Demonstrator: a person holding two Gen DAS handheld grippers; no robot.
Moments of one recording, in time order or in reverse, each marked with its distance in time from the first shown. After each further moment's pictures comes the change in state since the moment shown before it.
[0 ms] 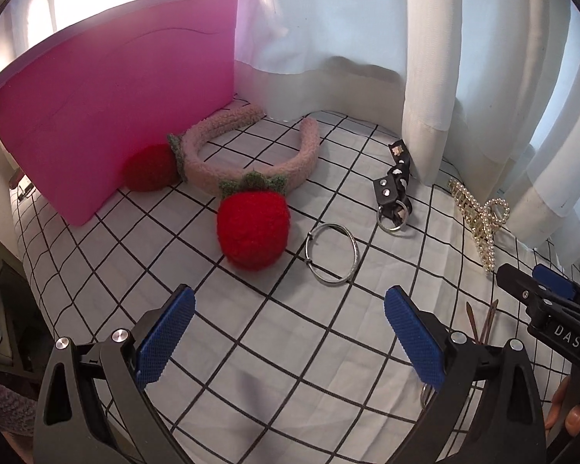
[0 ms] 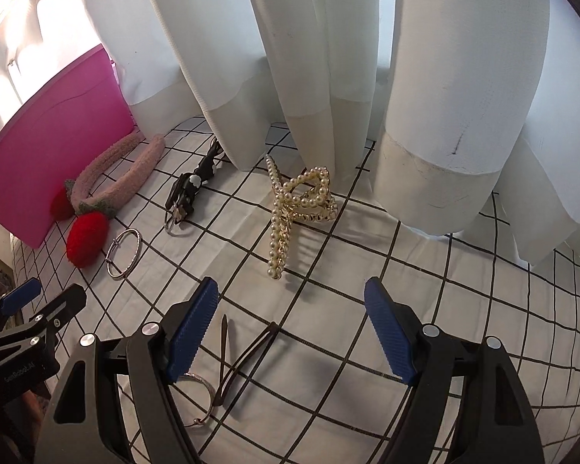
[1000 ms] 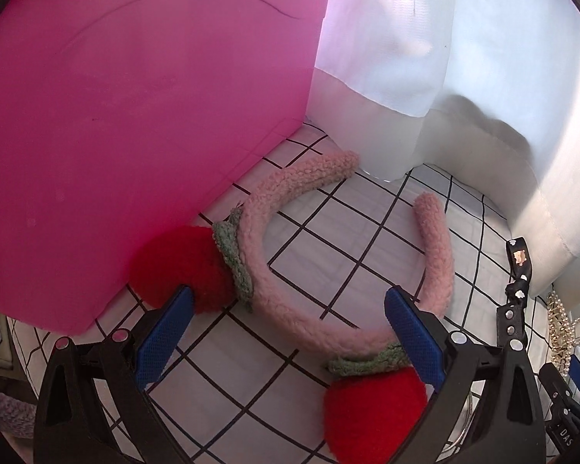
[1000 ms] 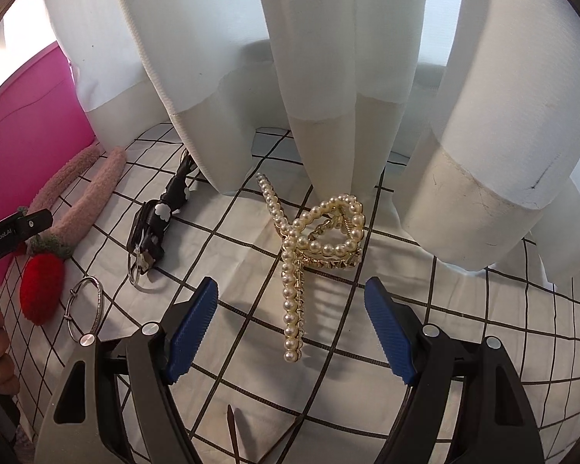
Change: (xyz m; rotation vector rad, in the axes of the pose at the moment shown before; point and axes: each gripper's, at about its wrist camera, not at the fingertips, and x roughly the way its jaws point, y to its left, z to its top) left arm 0.090 0.075 0.093 -0.089 0.035 0.068; right arm 0.062 0.030 0.025 0.038 0.001 -0.125
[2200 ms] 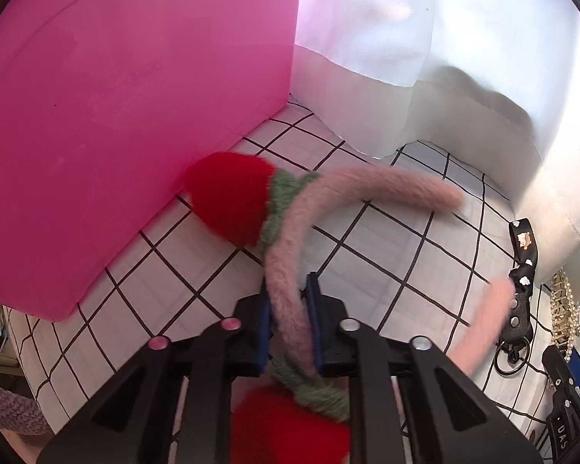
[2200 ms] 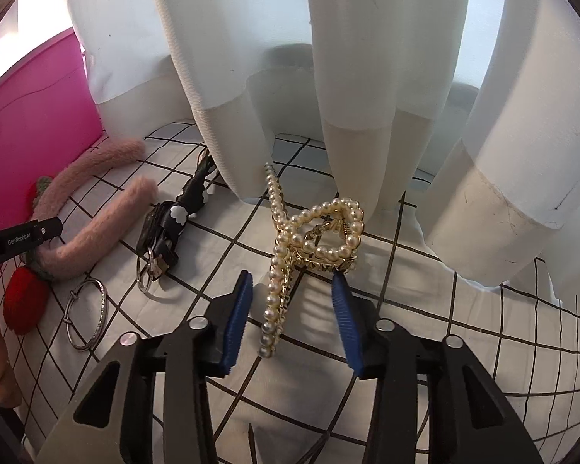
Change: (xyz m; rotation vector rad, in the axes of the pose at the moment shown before) left arm 0.015 -0.016 -0.008 0.020 0.041 0.014; right arm 0.002 0.033 -0.006 -0.061 -0.050 0.032
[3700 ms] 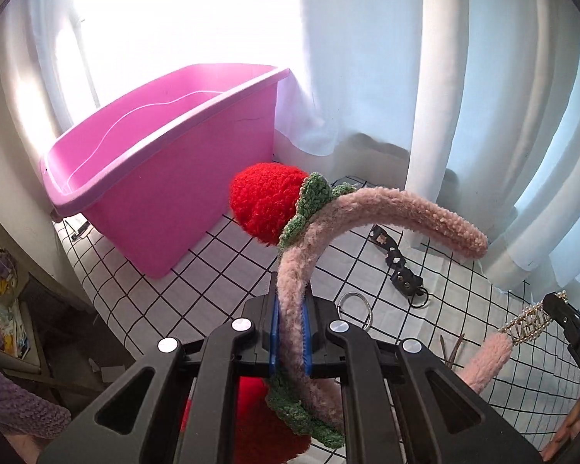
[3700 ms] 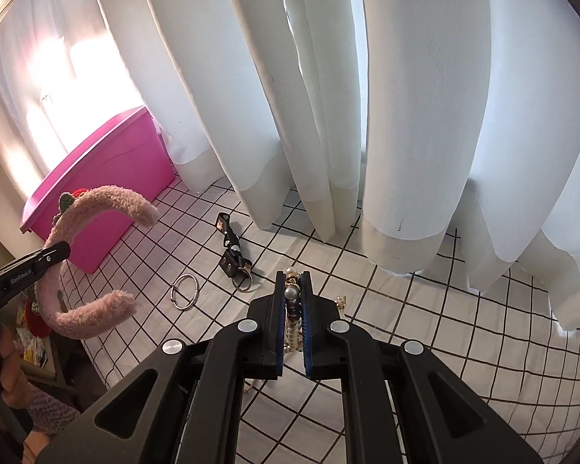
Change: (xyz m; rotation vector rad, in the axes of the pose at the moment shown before) left arm -0.210 0.001 -0.038 0.060 -0.117 -0.047; right arm -0.174 -0.072 0.002 0.018 -0.079 0.181
